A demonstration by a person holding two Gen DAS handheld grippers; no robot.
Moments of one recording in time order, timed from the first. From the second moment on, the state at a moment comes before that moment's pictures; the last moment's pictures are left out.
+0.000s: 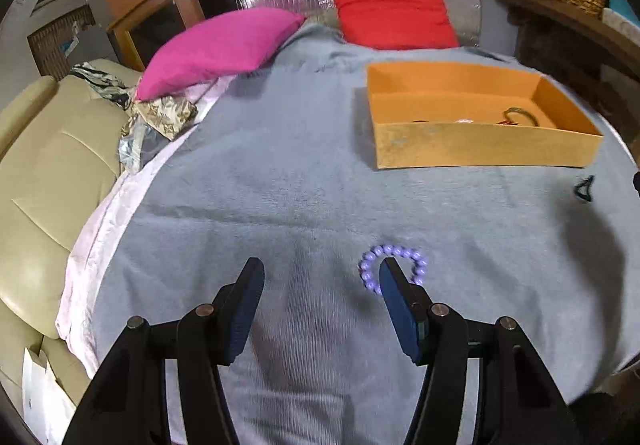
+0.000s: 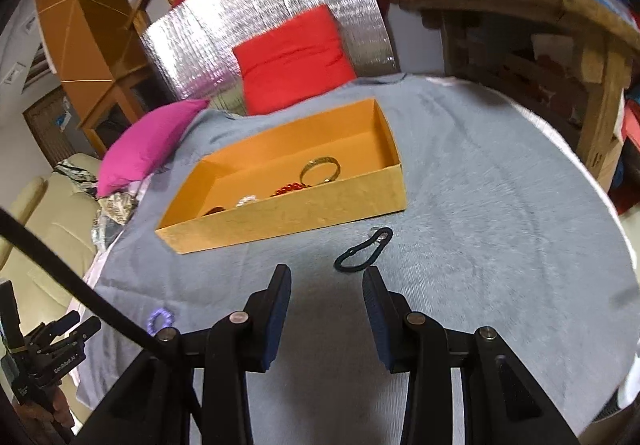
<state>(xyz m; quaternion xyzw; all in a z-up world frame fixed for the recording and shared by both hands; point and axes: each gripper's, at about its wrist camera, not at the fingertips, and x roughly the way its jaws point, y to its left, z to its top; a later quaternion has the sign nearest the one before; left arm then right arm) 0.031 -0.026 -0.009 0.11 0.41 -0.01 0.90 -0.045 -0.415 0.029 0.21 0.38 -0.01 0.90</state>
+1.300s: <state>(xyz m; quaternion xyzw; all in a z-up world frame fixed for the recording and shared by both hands) 0.092 -0.015 -0.075 0.02 0.47 -0.10 0.88 0.058 -0.425 -0.055 0.18 0.45 -0.07 0.87</state>
